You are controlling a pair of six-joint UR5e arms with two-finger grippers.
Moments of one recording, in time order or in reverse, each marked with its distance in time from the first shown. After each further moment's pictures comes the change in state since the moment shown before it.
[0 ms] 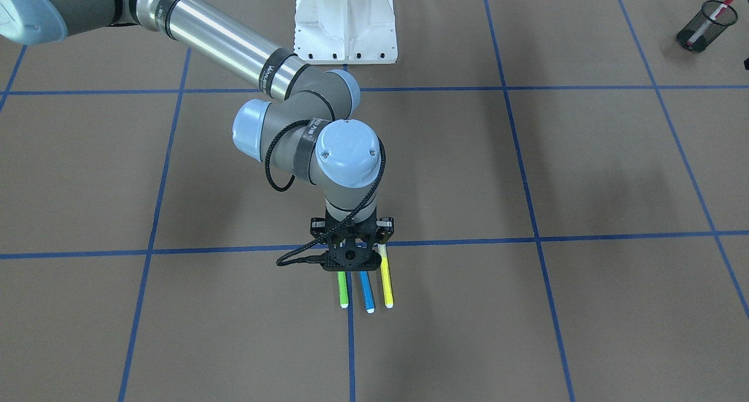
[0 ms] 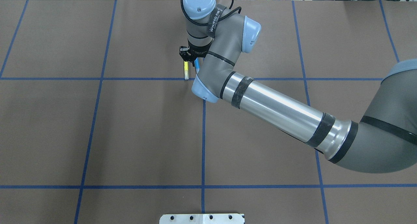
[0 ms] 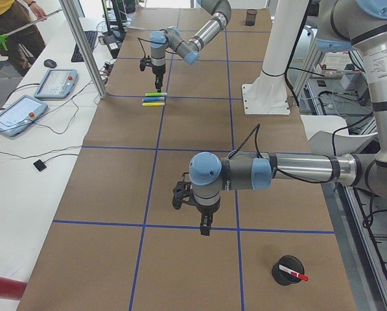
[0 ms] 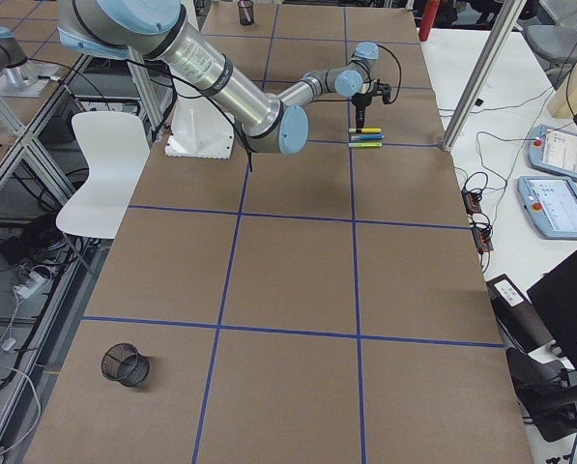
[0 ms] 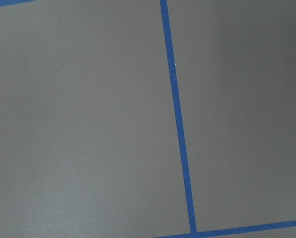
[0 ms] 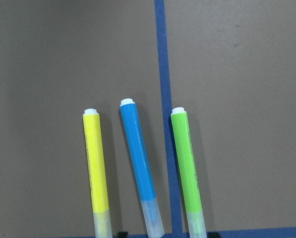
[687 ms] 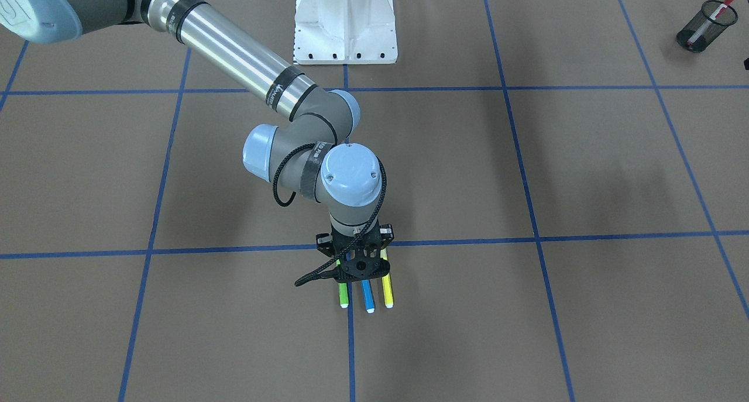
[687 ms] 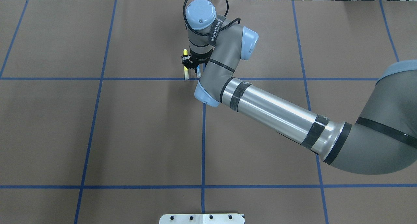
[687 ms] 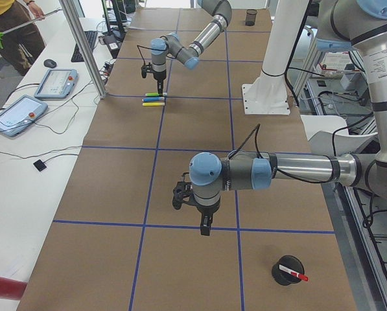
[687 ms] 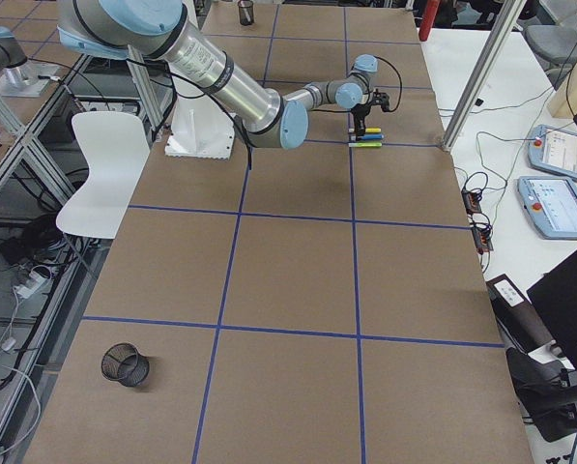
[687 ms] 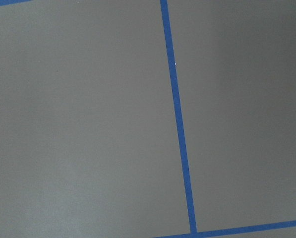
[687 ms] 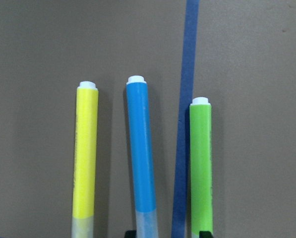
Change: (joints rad) left arm 0.000 0.000 0.000 0.000 0.000 0.000; right arm -0.015 0.041 -0.156 0.139 0.001 -0.091
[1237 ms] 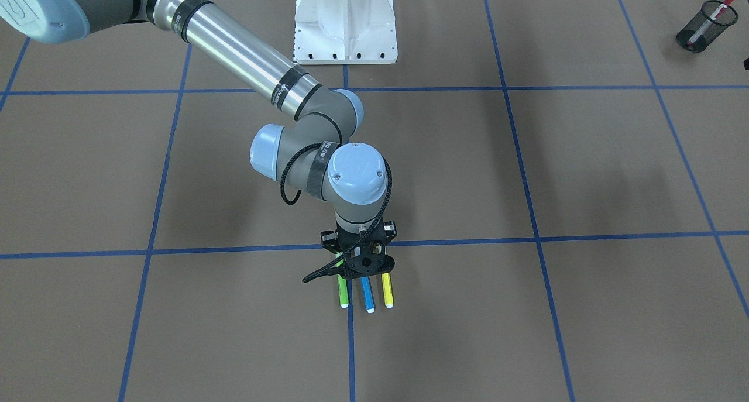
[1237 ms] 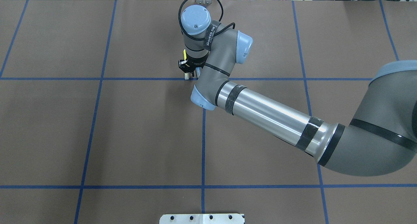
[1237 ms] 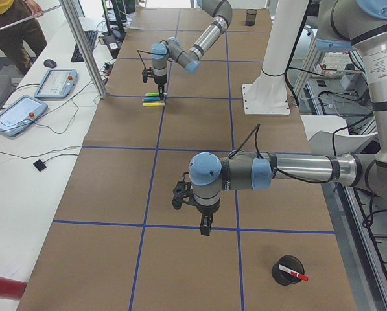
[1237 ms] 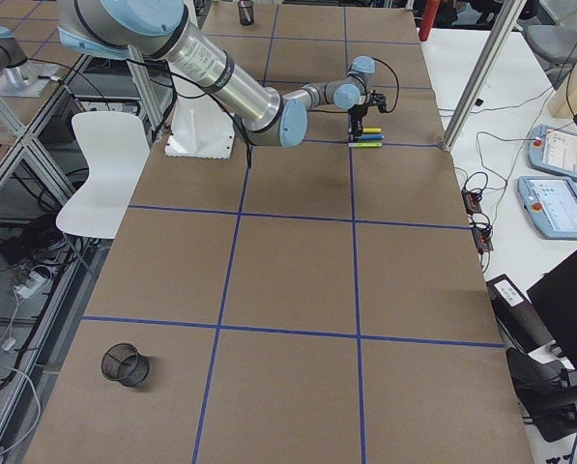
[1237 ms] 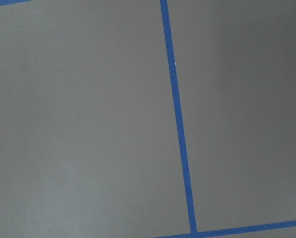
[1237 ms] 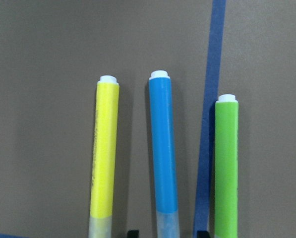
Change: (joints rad) left arm 0.001 0.000 0.000 0.000 0.000 0.000; right arm -0.015 0.004 -0.018 0.004 -0.001 -0.009
